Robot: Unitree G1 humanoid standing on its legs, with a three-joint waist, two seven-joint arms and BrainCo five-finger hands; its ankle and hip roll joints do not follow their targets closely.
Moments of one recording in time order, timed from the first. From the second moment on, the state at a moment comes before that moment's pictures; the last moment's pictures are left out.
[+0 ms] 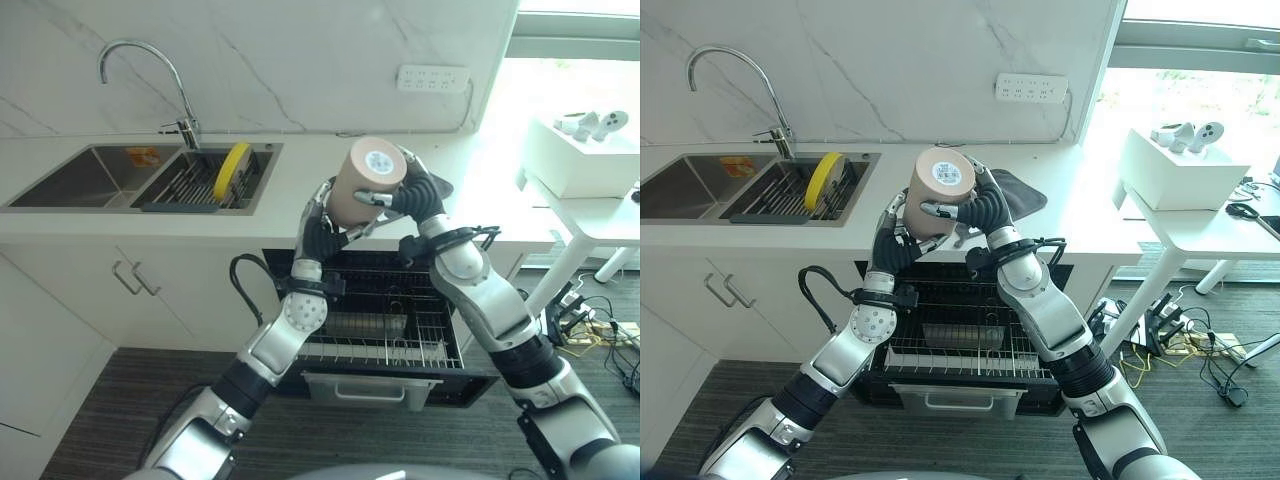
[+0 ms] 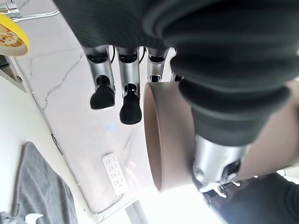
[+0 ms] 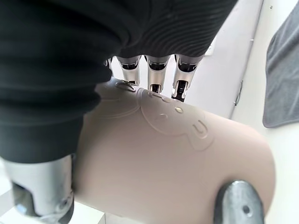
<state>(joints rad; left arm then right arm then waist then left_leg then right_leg) -0.37 0.27 -0.50 0.06 0.12 -0.04 0.56 -0.53 -0.32 0.36 -0.17 0.25 0.24 -0.21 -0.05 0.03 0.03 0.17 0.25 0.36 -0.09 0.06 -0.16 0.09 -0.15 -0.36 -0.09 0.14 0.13</state>
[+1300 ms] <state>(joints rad) -0.04 0.41 -0.16 -0.08 -0.19 -0.02 0.29 -0.15 -0.58 0.09 -0.21 0.22 0.11 -0.19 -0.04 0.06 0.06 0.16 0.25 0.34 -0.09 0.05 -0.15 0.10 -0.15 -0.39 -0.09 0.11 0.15</state>
